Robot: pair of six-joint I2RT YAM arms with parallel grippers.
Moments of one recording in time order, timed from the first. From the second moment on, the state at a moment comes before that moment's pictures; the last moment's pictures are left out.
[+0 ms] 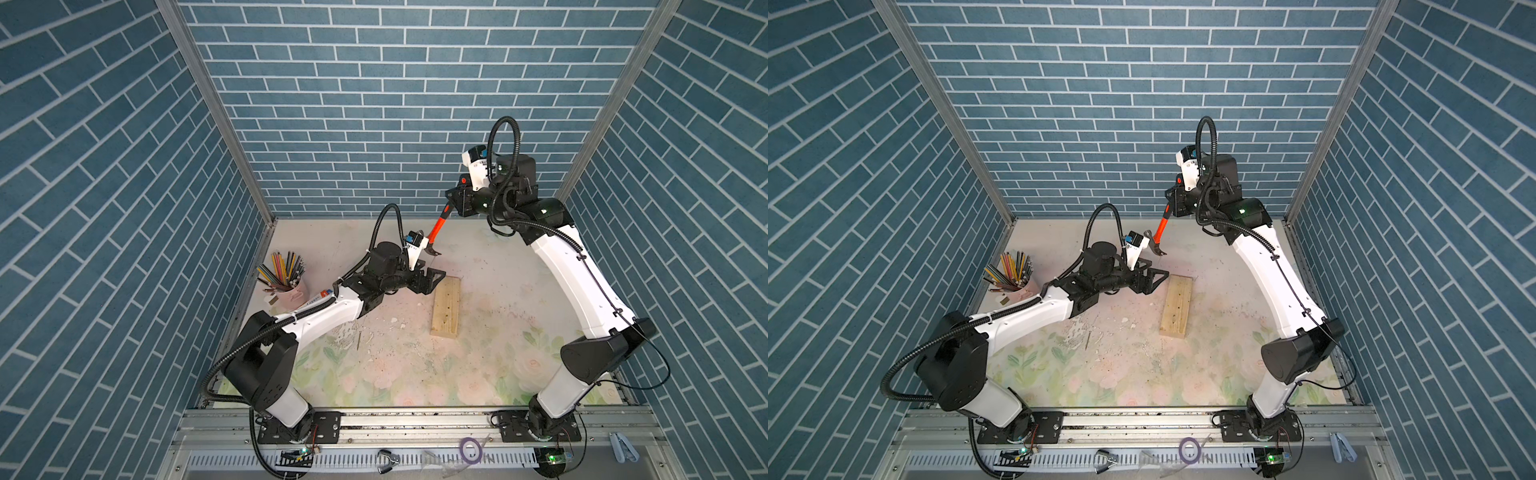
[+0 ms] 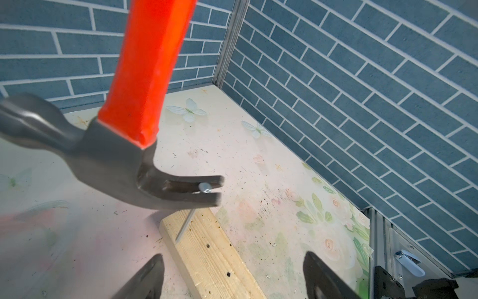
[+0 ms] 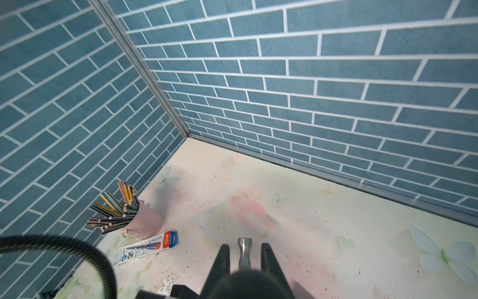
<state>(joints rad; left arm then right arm) -0.66 1.58 1.07 0.16 0.37 -0.28 0.50 1.68 2.04 -0.72 -0.24 0.16</state>
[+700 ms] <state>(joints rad) -0.65 1.60 1.07 0.24 0.43 -0.31 0.52 1.63 2.03 -0.69 -0.32 0.15</state>
